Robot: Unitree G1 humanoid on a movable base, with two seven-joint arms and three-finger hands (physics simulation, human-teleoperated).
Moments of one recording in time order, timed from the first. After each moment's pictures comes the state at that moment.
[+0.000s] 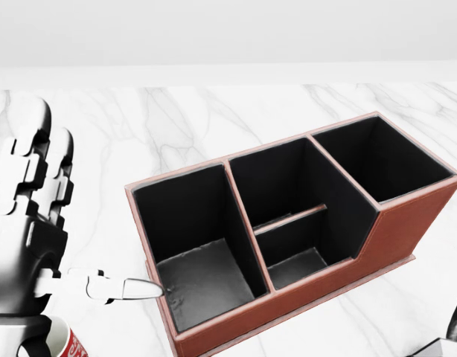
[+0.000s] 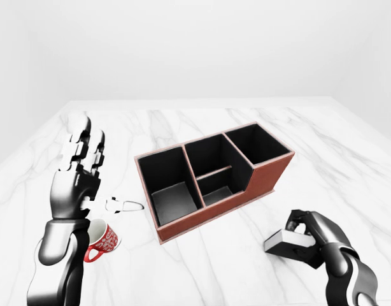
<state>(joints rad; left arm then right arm) 0.03 0.02 0.03 -0.58 0.05 0.09 -0.11 0.16 -0.34 -0.57 0.03 -0.86 -0.09 0.50</state>
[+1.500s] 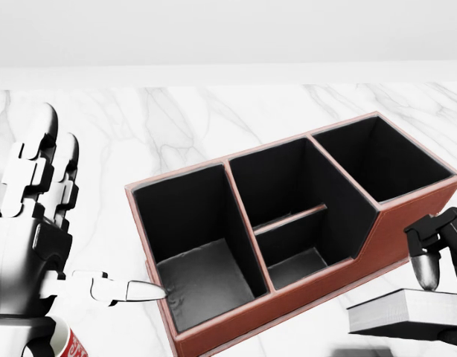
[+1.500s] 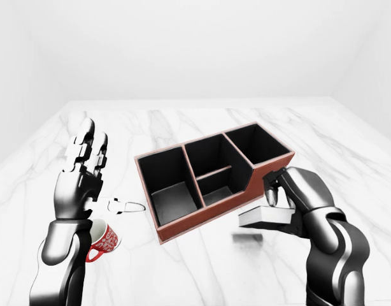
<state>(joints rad) 0.04 0.02 0.02 -0.57 0.05 0.09 -0.11 0.01 -0.29 -0.46 -0.48 -0.82 -0.01 0.70</state>
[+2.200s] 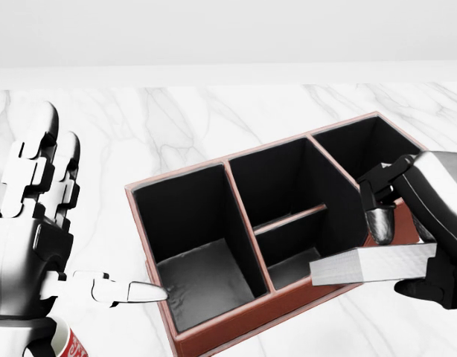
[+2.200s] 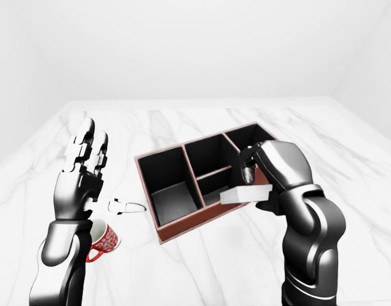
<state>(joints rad) 0.04 0.02 0.01 -0.58 0.05 0.09 -0.10 -0.18 -0.28 -0.26 -0.62 -0.92 0.08 0.70</state>
